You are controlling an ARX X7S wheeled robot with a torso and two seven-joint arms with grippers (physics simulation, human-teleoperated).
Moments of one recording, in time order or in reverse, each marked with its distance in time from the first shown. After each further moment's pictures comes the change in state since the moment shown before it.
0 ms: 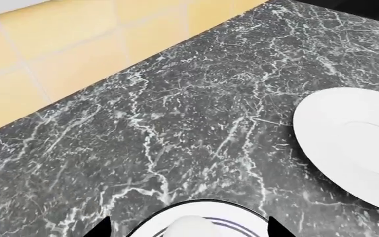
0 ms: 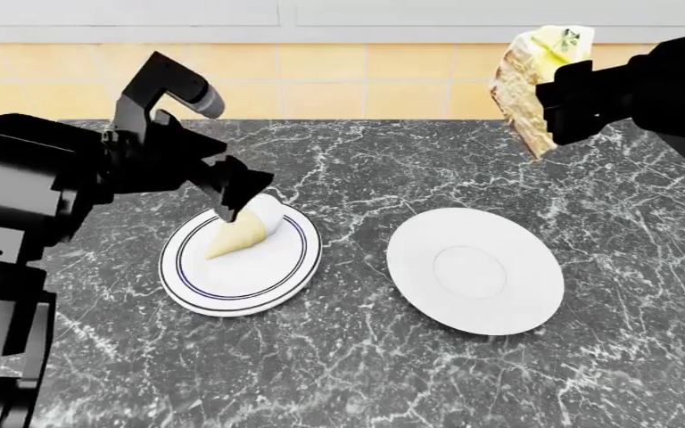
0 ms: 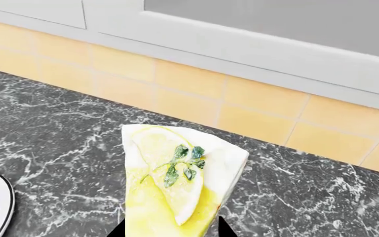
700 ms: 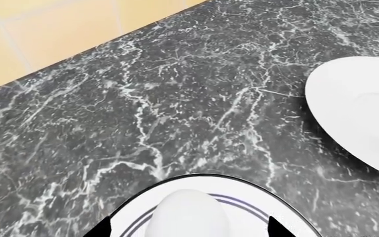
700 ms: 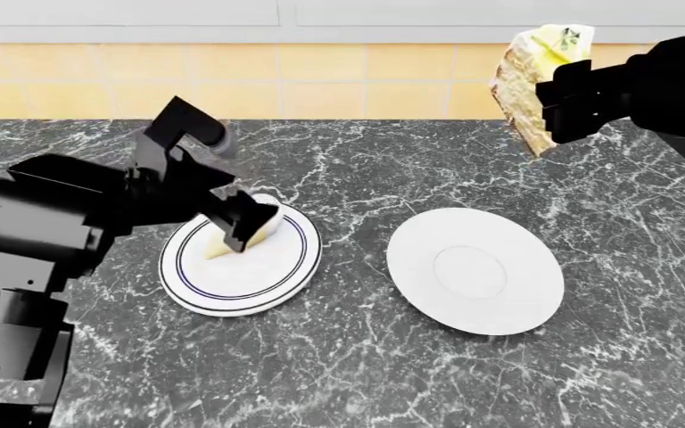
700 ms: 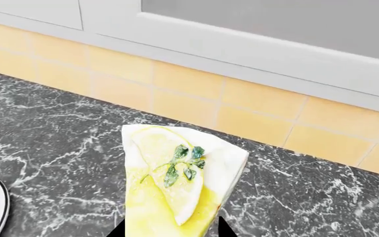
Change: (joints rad) left arm 0.100 0.010 0.013 -0.034 0.004 0.085 -0.035; right arm -0.002 -0.002 -0.014 0.006 -0.014 -0.022 -0.006
